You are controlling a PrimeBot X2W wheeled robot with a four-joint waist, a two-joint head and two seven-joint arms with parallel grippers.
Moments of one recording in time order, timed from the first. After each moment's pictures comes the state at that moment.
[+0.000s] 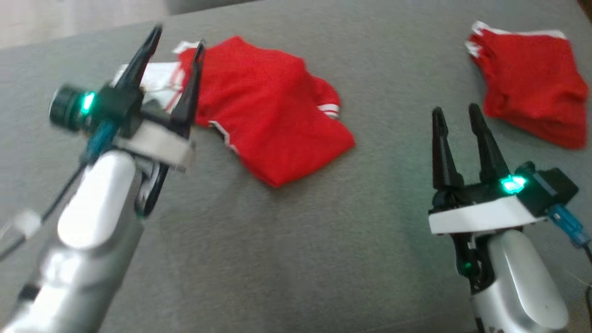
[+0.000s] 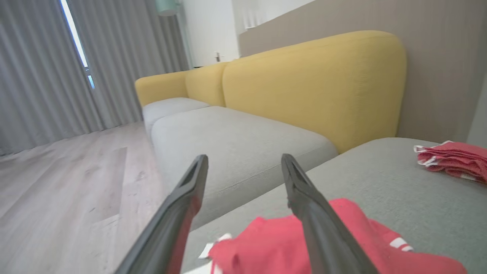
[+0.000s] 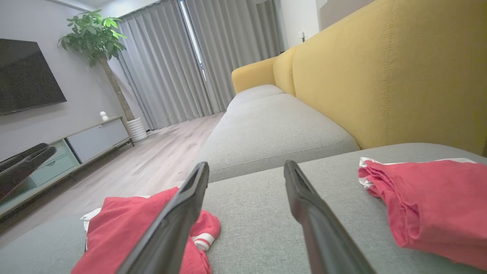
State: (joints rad) left arm -0.72 0.30 -0.51 0.46 -0.33 -0.03 -0.19; right arm -0.24 -0.05 0.16 0.17 0.32 0.12 -0.25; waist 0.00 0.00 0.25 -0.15
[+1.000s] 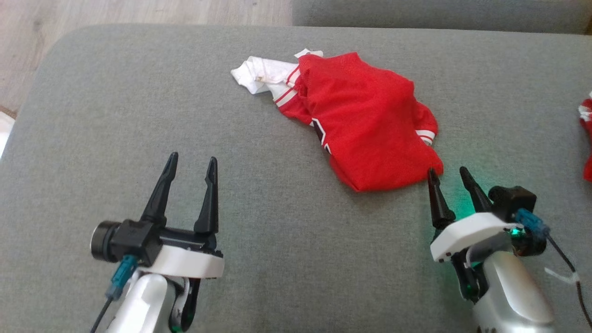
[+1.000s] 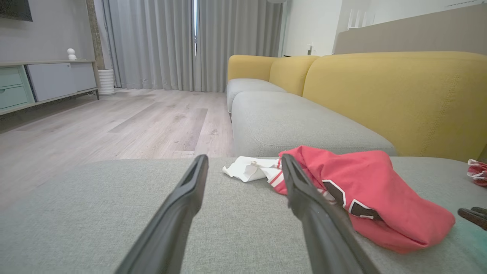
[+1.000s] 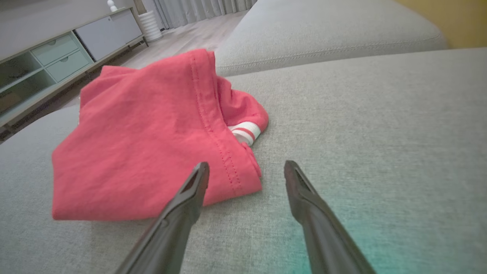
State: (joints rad) left arm -0.20 0.17 -0.35 0.19 -0.31 0.03 -0.25; right arm -0.27 -0.05 0.07 0.59 0.20 0.12 -0.17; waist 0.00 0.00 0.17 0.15
